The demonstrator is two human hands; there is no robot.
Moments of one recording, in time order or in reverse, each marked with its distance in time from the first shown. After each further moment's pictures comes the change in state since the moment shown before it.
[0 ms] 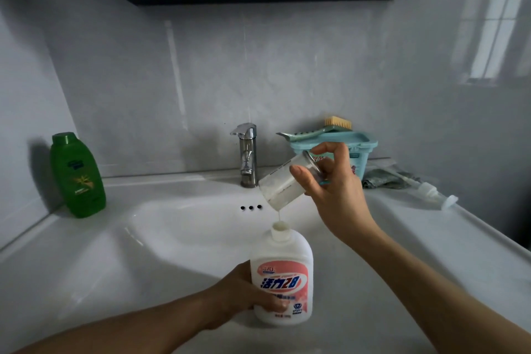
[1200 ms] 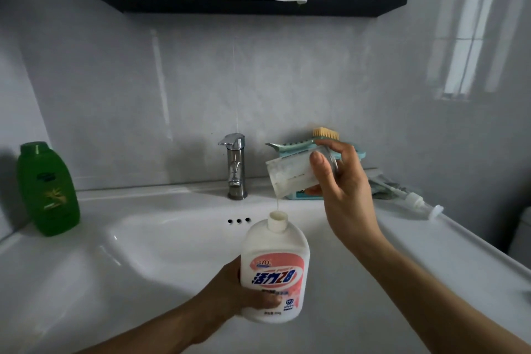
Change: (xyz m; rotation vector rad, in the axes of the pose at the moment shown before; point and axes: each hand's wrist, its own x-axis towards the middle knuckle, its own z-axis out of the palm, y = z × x) left_hand 0.004 0.014 -0.006 -0.041 0.000 0.172; right_hand 0.005 -0.007 -0.009 0.162 0.158 0.057
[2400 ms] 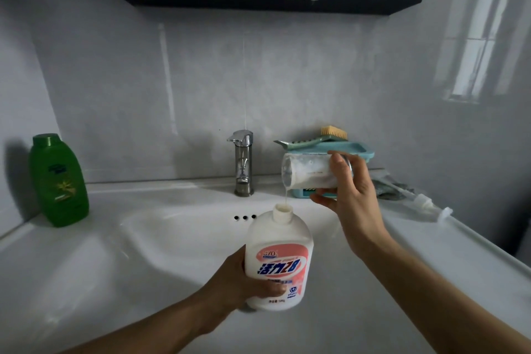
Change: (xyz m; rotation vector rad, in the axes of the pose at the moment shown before) left_hand 0.003 -0.002 -0.004 0.006 0.098 0.029; right_hand 0.002 0.008 0.004 0.261 0.052 0.263
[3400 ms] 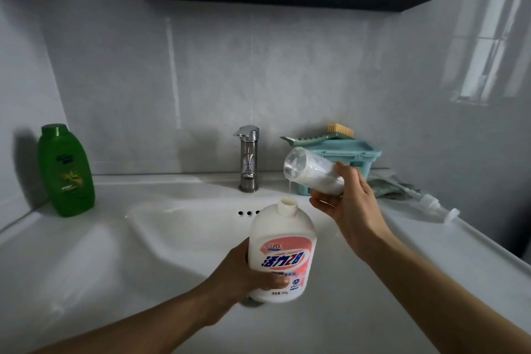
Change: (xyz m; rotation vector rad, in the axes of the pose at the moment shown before) left_hand 0.000 0.003 0.000 0.030 0.029 -0.042; right_hand -0.002 0.002 0.004 0.131 -0.019 0.259
